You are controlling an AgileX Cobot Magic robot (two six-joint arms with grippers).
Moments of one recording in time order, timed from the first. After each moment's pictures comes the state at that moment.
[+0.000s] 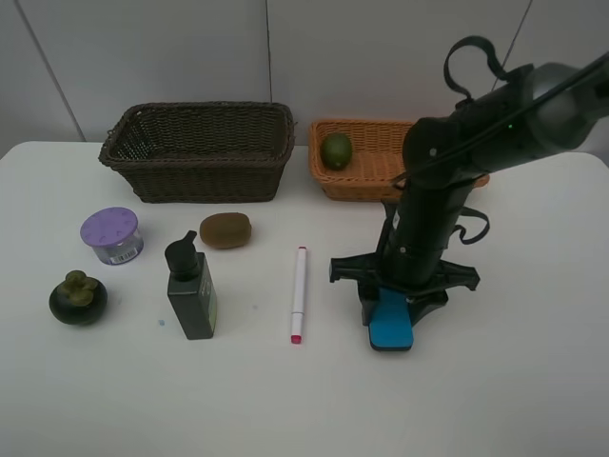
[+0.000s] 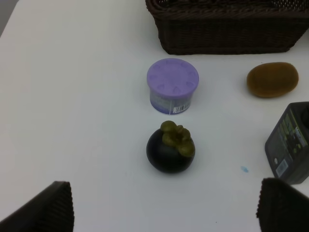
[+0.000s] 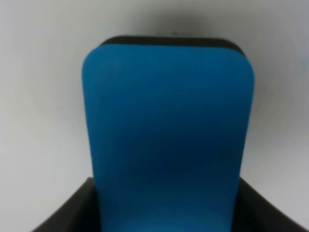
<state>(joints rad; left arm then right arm) -0.01 -0.01 -0.50 0.00 1.06 -0.01 0.57 1.90 -1.05 0.07 0.87 0.55</state>
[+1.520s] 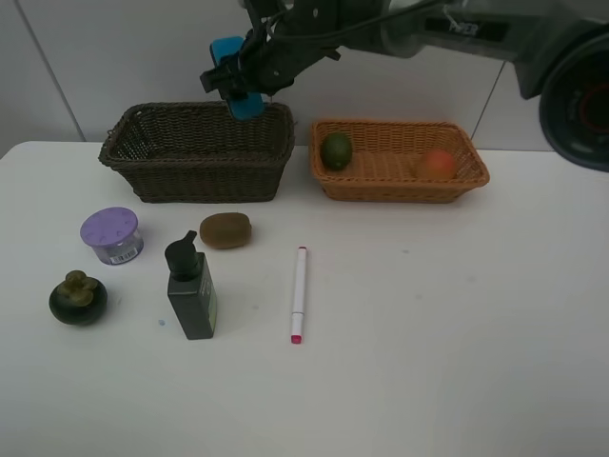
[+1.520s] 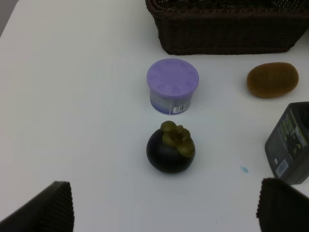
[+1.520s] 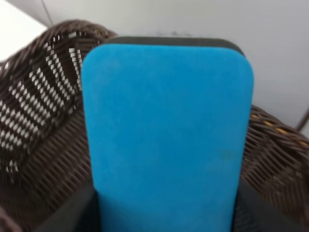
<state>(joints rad) -0.01 -0.01 -0.50 0.00 1.06 -0.01 0.61 2.33 -2.07 0.08 0.47 -0.10</state>
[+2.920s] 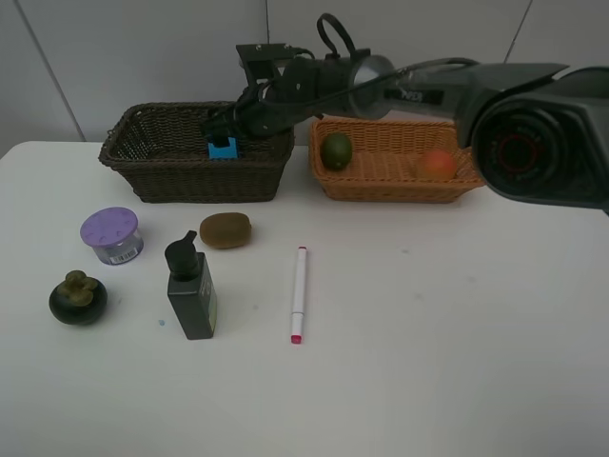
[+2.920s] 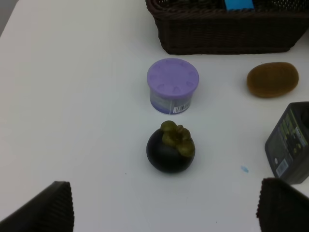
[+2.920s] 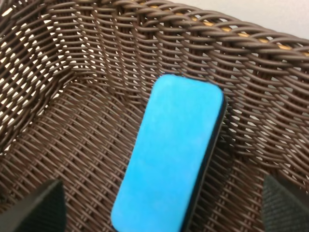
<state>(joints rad) -0.01 -0.01 -0.50 0.00 1.06 -0.01 0.61 2.48 -2.07 0.18 0.33 -0.10</state>
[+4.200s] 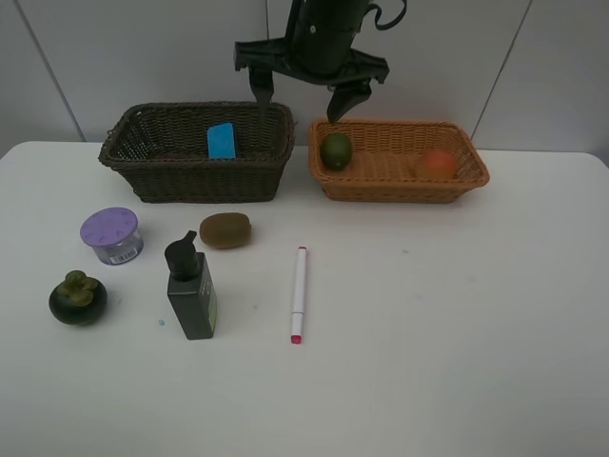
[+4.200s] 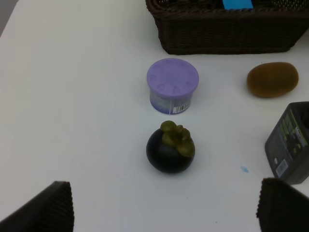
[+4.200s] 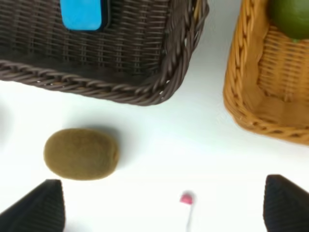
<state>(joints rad) -0.01 -0.01 -0.50 0.00 1.06 -0.01 0.64 2.13 -2.07 -0.08 1.22 0.52</state>
